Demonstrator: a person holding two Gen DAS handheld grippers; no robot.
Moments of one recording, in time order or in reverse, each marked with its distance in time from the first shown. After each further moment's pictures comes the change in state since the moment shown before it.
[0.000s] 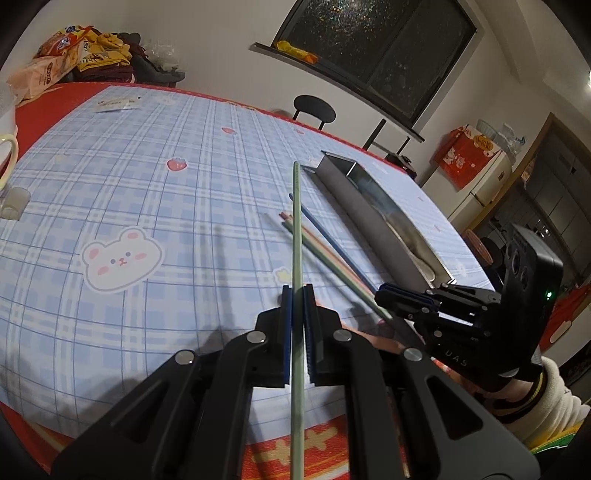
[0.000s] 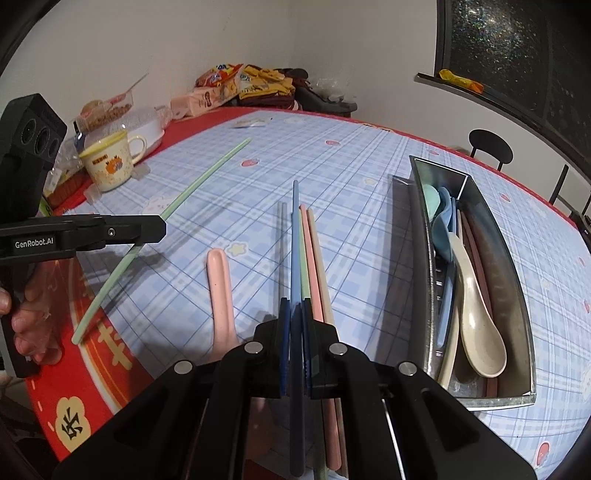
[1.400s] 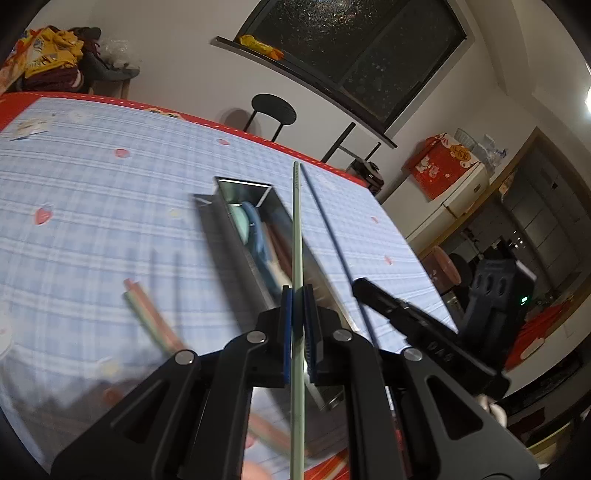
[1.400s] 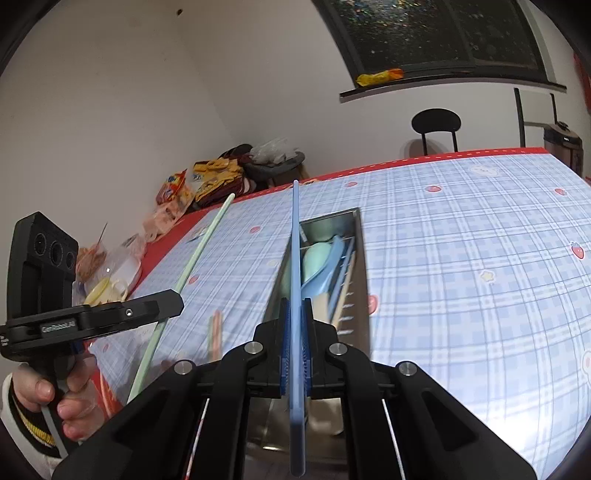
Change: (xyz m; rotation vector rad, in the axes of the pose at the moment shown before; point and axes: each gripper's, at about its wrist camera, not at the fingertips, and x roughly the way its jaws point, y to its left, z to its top) left arm 0.079 -0.117 0.072 -0.046 0.017 -0.130; right arm -0.047 -0.164 0.012 0.405 -0.233 0.108
